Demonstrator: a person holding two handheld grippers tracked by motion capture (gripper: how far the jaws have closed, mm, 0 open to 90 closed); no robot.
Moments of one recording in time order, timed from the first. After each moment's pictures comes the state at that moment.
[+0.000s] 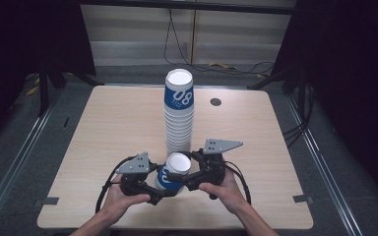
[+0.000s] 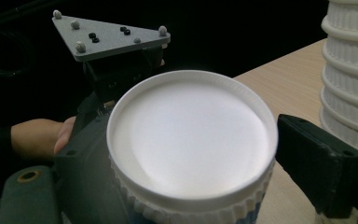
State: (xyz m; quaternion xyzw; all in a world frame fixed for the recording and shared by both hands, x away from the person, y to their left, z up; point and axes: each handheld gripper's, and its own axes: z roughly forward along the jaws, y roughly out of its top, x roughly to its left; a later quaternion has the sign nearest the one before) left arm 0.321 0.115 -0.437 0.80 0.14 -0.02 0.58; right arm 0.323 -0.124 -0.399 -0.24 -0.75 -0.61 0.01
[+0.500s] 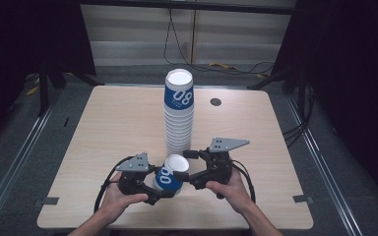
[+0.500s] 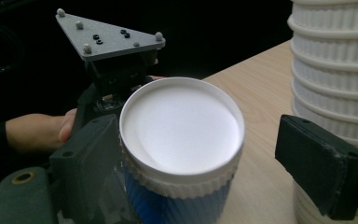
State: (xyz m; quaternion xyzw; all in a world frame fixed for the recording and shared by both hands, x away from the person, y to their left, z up) left arm 0.324 0.121 -0.439 0.82 0.15 -0.04 0.55; right arm 0.323 -0.140 -0.394 -0.26 -0.76 -0.60 0.01
